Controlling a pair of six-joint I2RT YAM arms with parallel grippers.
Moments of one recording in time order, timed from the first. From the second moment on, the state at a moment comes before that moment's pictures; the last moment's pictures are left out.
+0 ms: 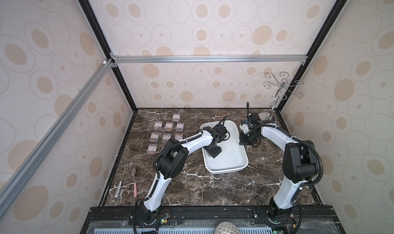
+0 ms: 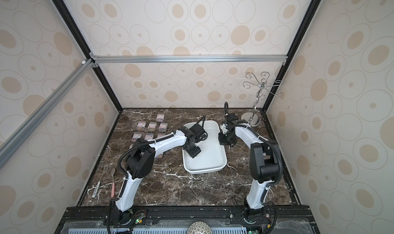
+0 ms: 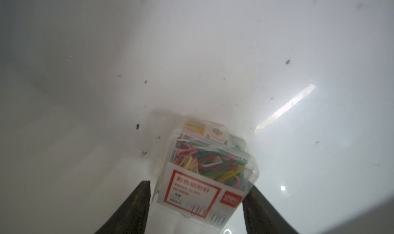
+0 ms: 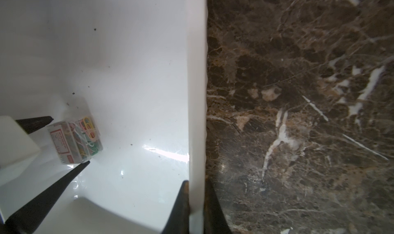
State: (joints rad) left arm -0.77 2.20 1.78 -0.93 -0.08 0.07; right arm 0.18 1.82 1.36 -0.83 -0.23 0.11
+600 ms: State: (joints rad) left arm -0.76 2.20 1.78 -0.92 -0.04 0.08; right arm 0.18 1.82 1.34 -0.83 -0.23 0.11
